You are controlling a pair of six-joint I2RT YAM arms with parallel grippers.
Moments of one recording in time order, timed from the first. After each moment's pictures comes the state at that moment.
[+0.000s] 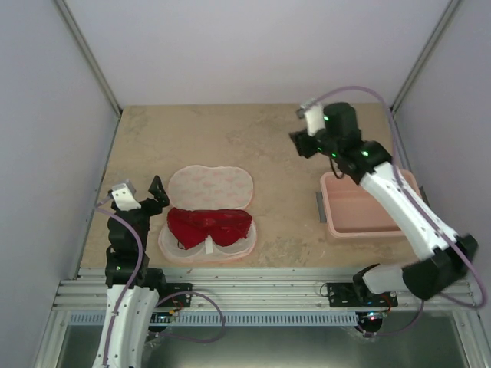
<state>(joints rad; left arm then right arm) -0.01 0.28 0.32 -0.11 -0.09 -0.35 0.53 1.43 1.46 -0.53 0.01 -0.16</state>
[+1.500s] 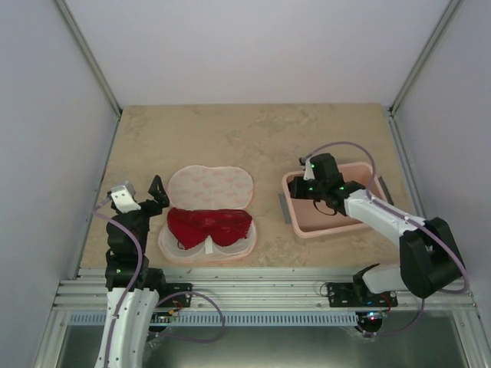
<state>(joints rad) -0.01 0.24 0.31 -0.08 -0.07 -0.35 0.47 1.36 0.79 -0.23 -0.24 0.49</state>
